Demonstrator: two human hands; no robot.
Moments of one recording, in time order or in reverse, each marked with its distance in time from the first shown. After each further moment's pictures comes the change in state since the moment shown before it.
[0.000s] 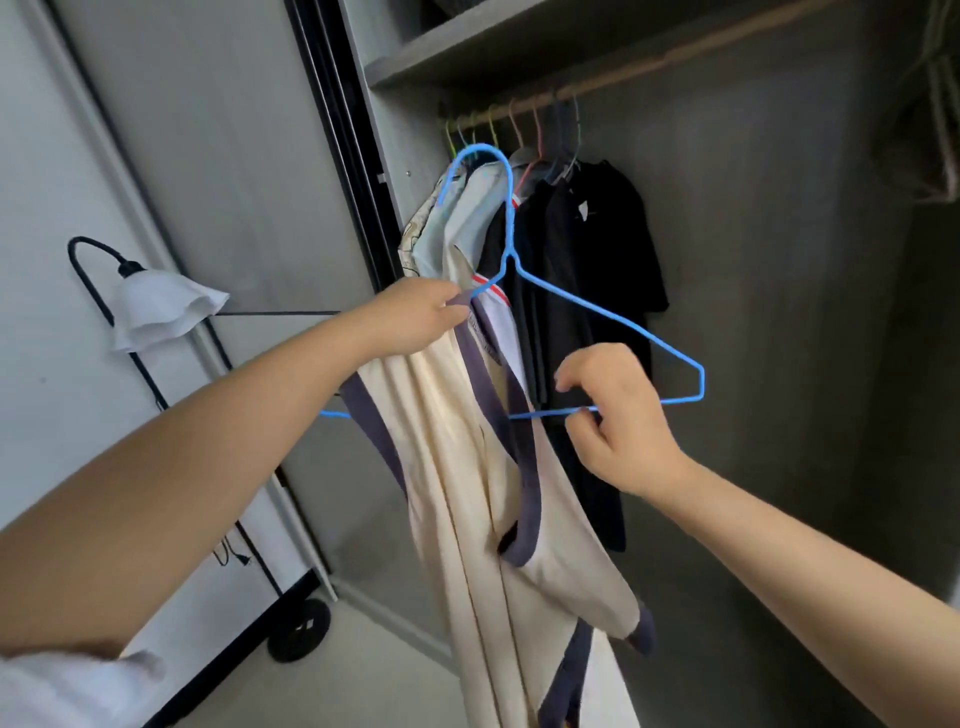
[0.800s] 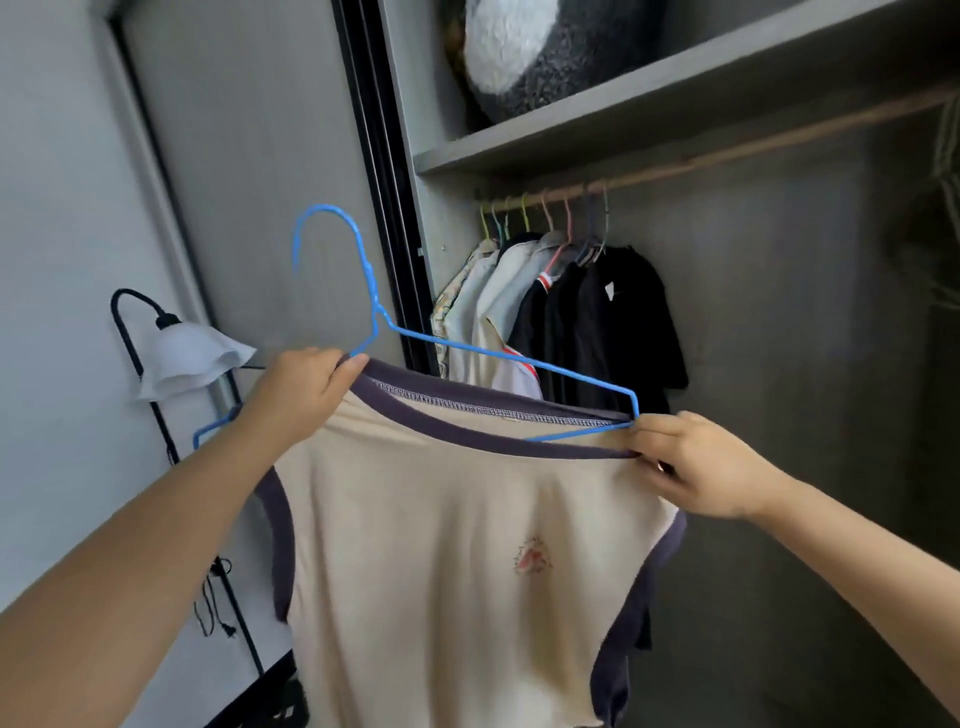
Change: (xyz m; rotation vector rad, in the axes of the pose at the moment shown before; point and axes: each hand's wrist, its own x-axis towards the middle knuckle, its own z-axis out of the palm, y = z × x) left_hand -0.039 -0.118 -0.020 0.074 0.596 -0.001; right_hand 0.033 0.064 -0.024 -0.390 -0.459 -0.233
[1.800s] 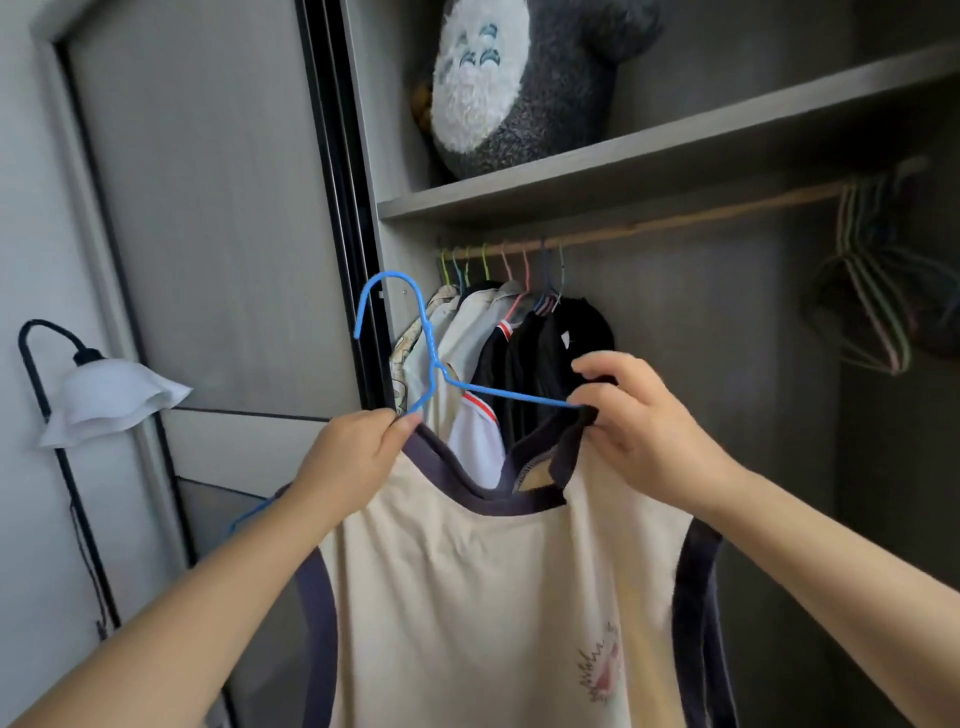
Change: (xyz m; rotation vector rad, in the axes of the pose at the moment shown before) left_hand 0.004 0.056 0.038 -0.260 -0.004 0.017; right_hand 0.054 -0.022 -0.054 -0.002 0.375 0.002
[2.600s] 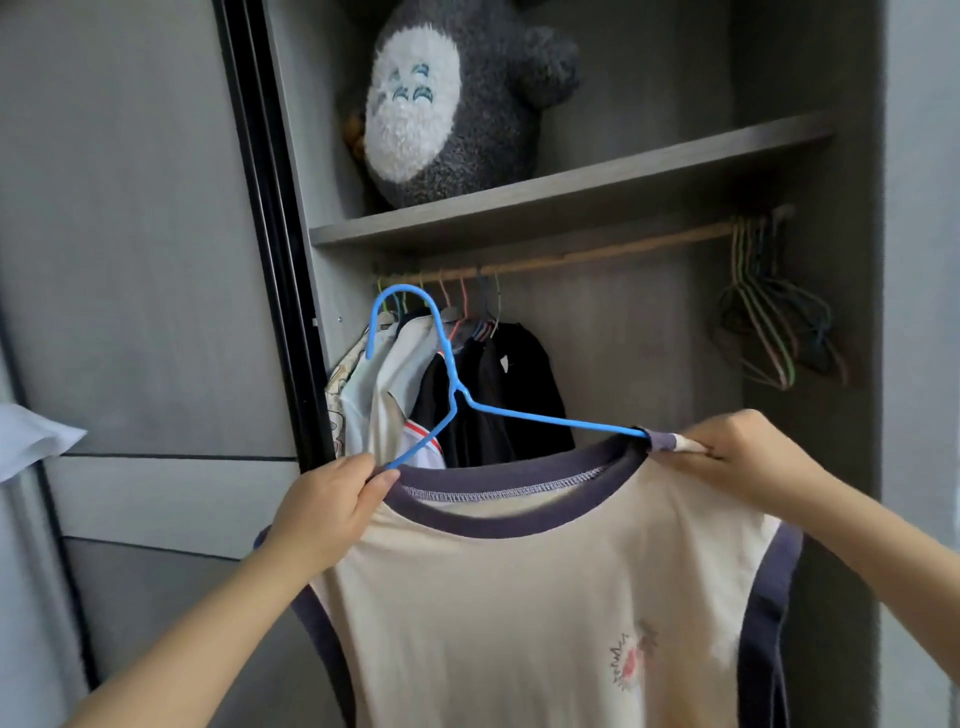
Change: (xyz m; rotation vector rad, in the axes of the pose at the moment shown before) left_hand 0.003 -0.012 0.037 -0.069 0.117 0.332; right_hand -0.039 0.020 -0.087 -0.140 -0.366 0.717
